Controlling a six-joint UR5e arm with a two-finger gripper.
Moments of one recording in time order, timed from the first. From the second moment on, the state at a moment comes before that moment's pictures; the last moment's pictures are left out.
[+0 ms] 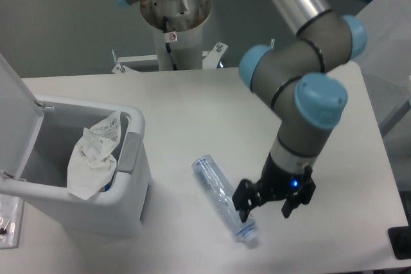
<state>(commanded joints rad) 2.49 -2.27 -1.11 -1.22 1.36 0.21</state>
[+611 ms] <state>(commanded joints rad) 2.41 -2.35 -1.12 -1.27 1.56 0.17</state>
